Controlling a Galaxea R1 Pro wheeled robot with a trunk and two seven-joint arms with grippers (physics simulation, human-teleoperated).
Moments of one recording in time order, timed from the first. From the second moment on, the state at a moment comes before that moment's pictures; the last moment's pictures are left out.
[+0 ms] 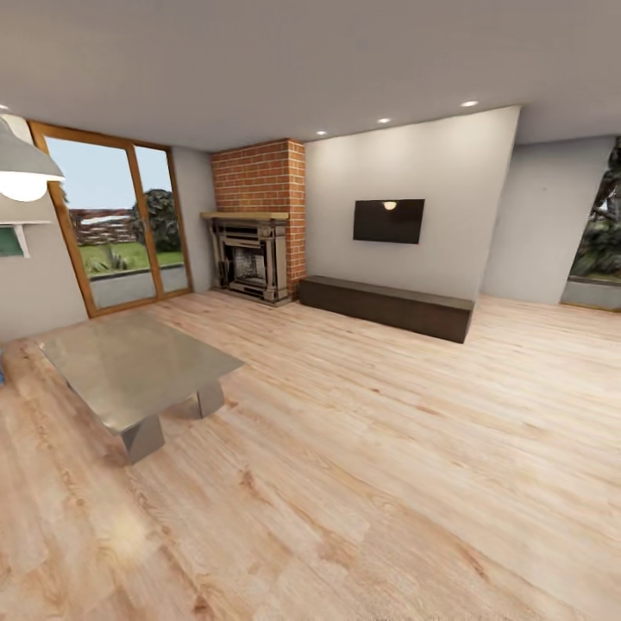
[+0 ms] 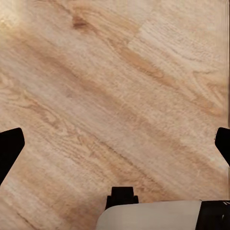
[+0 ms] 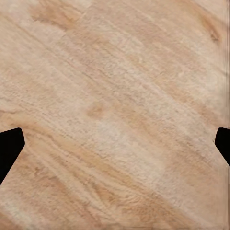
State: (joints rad) left arm 0.08 0.04 0.00 -0.57 -0.01 -0.09 -0.01; right arm -0.19 -0.06 0.00 -0.36 0.01 -0.07 0.00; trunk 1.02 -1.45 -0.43
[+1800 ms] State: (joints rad) left arm 0.08 0.04 0.00 -0.57 -0.01 -0.09 -0.01; right arm -0.19 -0.08 0.01 -0.34 0.01 -0.08 0.00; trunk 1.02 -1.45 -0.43
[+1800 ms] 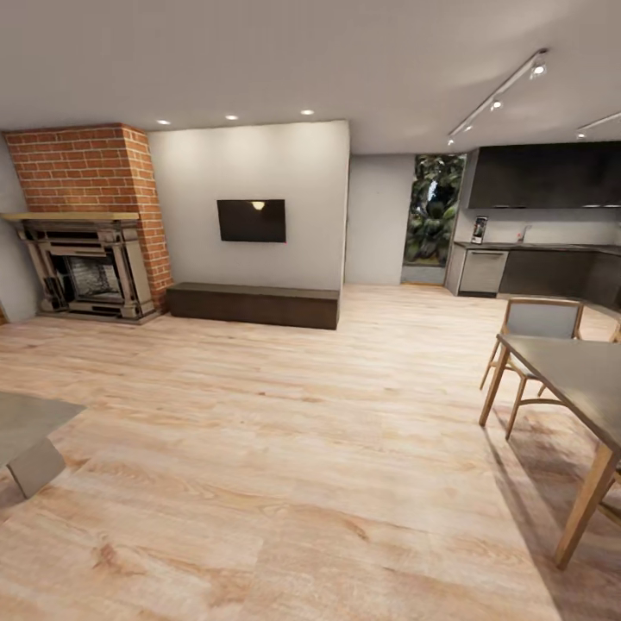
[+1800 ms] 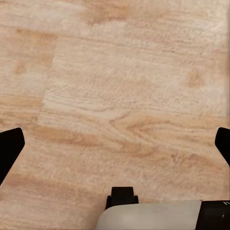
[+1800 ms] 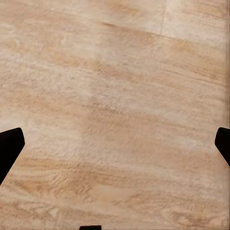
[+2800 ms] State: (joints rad) left arm 0.08 0.04 0.00 -0.57 -0.01 -0.09 -0.01; right arm -0.19 -0.08 0.01 -0.33 0.01 -0.08 0.00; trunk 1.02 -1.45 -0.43
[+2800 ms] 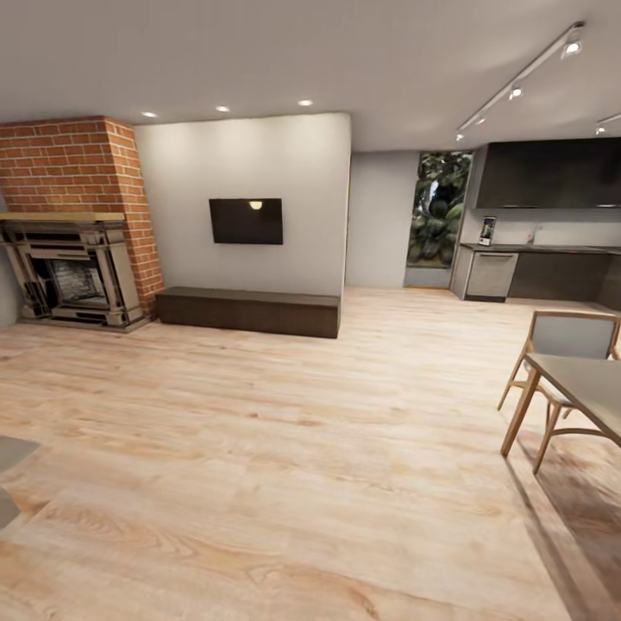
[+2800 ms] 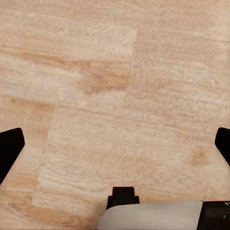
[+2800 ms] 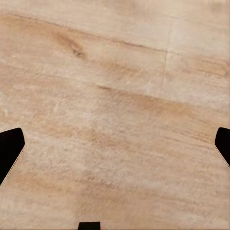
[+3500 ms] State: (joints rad) left arm 0.08 0.04 0.00 -0.57 -0.01 -0.09 -0.01; right arm -0.19 -0.08 0.01 -0.33 0.01 -0.08 0.00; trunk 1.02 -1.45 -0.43
